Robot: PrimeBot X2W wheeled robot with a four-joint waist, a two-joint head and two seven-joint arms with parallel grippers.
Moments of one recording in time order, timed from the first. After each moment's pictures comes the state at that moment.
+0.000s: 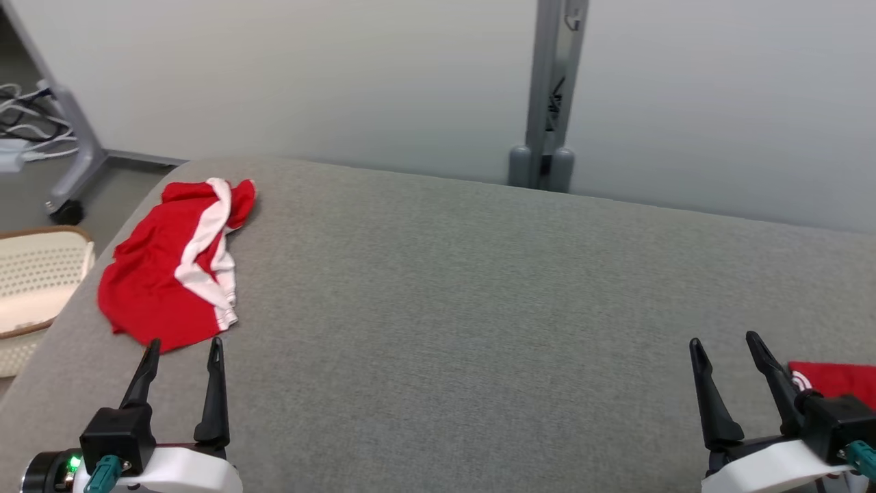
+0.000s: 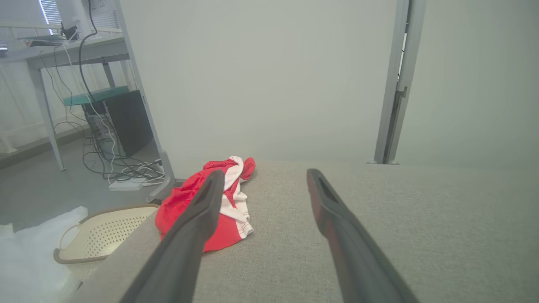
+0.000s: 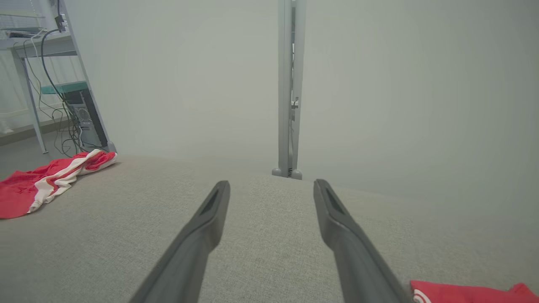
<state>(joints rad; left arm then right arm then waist) 0.04 0.34 -0.25 0.03 -0.37 0.27 -0.18 0.07 -0.05 -0.01 0.00 0.12 0.13 -0.10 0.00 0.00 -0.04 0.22</state>
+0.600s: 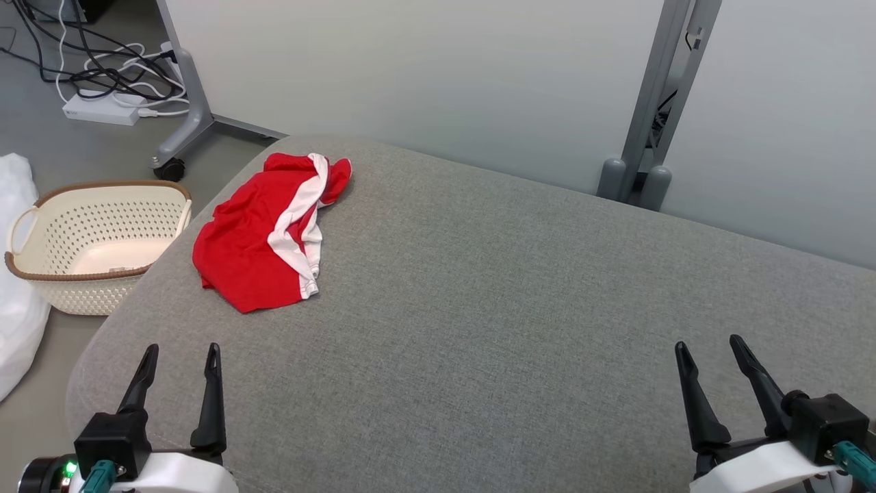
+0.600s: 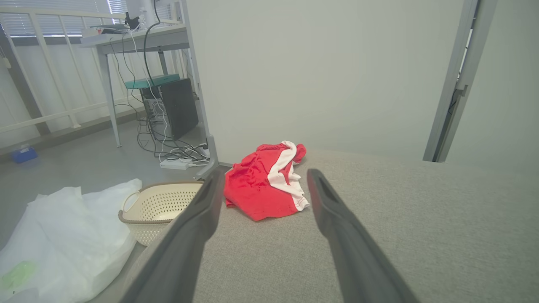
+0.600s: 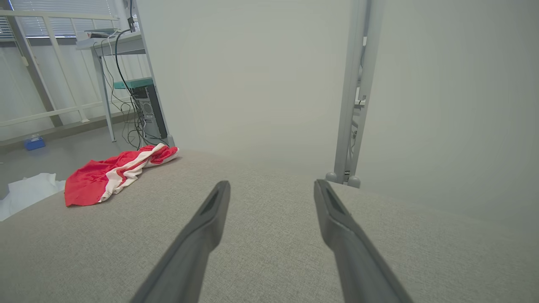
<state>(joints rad) 0.06 0.36 -0.25 0.01 -0.39 0.27 -0.17 0.06 -0.05 0.02 0.04 0.15 0.13 -0.11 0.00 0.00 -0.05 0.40</state>
